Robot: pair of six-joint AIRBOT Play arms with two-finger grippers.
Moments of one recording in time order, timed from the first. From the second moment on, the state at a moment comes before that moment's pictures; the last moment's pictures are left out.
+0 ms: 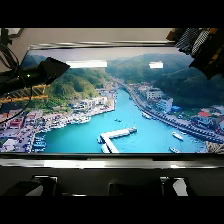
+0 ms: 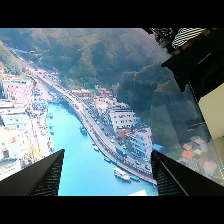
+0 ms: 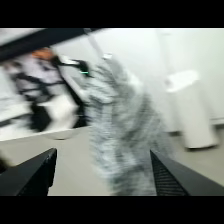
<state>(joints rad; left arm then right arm) -0.12 -1.09 1.30 0.76 -0.86 -1.47 -0.94 -0.95 2.04 -1.95 0.97 2.12</state>
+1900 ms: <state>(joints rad) 0.06 -0.95 1.19 1.28 -1.19 -1.33 0.05 -1.26 1.48 -1.23 1.57 1.42</state>
